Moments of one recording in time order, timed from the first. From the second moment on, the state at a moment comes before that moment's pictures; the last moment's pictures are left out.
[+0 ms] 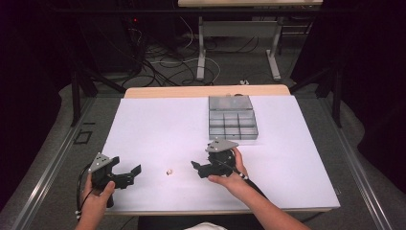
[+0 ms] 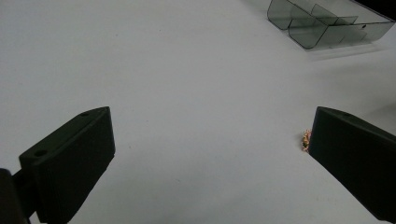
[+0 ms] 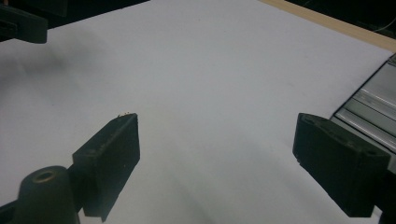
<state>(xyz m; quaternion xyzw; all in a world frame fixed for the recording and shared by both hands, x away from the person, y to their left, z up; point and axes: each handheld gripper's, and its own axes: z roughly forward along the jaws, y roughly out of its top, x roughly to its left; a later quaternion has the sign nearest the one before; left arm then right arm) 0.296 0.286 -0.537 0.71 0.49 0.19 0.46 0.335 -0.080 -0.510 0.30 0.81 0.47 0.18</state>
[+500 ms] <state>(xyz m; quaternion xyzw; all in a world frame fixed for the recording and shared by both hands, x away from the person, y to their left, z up) 0.296 0.287 -0.537 0.71 0.49 0.20 0.46 0.340 -0.045 -0.511 0.27 0.83 0.46 0.16</state>
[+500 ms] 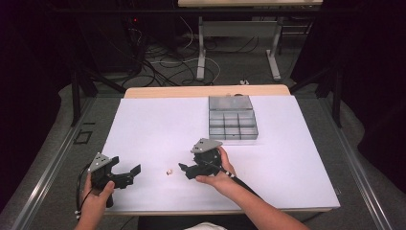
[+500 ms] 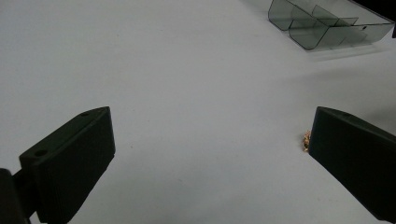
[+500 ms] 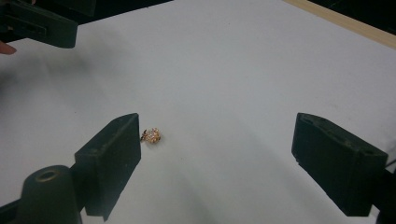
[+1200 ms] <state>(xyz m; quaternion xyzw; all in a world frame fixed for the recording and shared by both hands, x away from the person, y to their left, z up) 0.296 0.289 -0.537 0.71 0.49 0.20 0.47 0.348 -0.013 -0.522 0.26 0.85 0.44 0.13</state>
